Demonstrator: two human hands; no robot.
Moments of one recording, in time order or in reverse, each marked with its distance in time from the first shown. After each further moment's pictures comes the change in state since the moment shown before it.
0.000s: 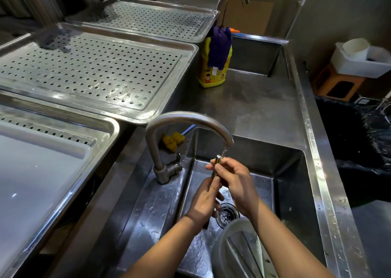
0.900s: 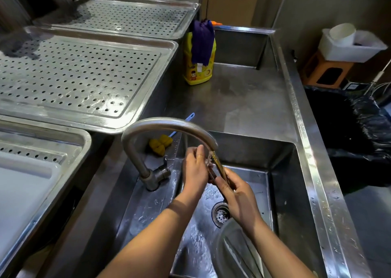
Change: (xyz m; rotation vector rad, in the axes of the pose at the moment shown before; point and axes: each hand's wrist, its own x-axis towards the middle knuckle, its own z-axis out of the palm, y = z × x) left_hand 0.065 0.052 0.016 0.000 0.357 0.236; right_hand -0.023 0.021 -0.032 -0.317 0.061 -0.133
